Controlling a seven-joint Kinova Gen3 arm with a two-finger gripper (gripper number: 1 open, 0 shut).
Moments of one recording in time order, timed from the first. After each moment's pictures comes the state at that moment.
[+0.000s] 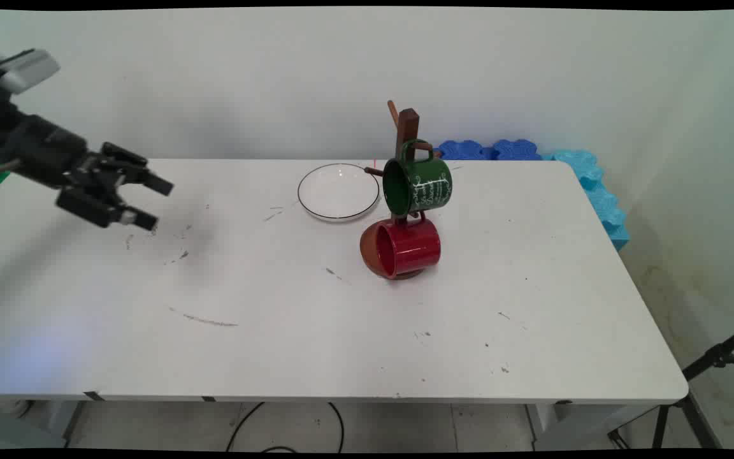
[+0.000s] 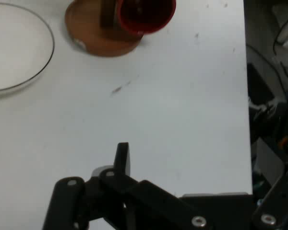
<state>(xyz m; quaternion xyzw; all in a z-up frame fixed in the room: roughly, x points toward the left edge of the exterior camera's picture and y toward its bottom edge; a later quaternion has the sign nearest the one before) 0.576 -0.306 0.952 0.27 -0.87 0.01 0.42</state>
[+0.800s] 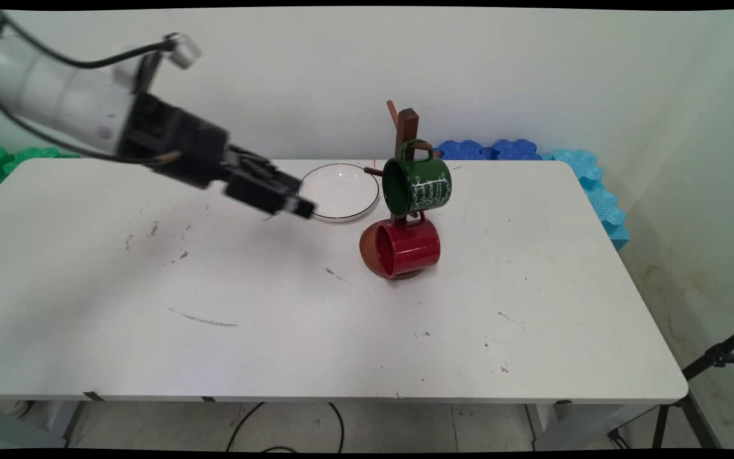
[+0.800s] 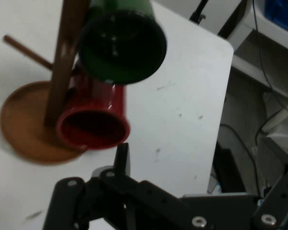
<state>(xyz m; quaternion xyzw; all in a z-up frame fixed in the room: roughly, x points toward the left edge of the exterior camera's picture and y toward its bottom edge) 0.376 -0.331 0.972 0.38 -0.81 -0.01 0.45</state>
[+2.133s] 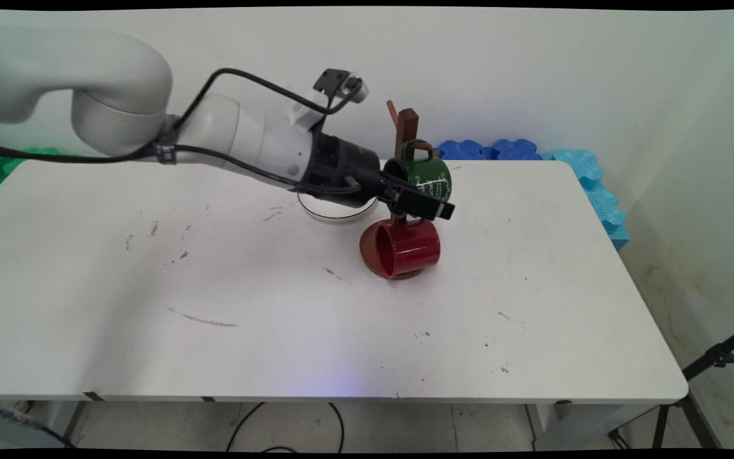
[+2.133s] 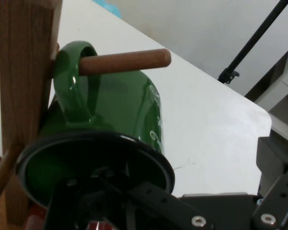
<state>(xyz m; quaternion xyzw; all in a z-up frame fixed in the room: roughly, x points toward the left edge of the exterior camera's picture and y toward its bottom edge) 0.228 -0.382 0.919 0.43 -0.77 0.05 0.47</state>
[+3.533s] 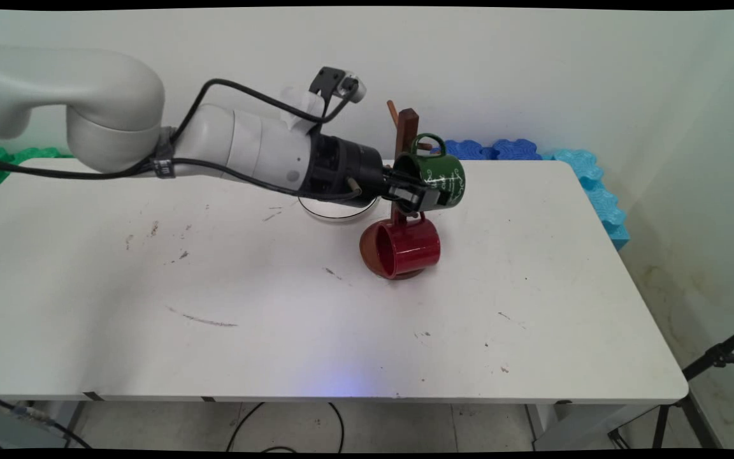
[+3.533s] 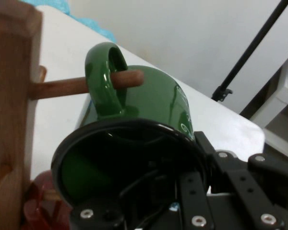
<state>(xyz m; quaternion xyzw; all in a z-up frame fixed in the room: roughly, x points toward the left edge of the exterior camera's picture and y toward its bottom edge) 0.226 -0.369 0.921 0.41 -0.76 0.06 0.50</state>
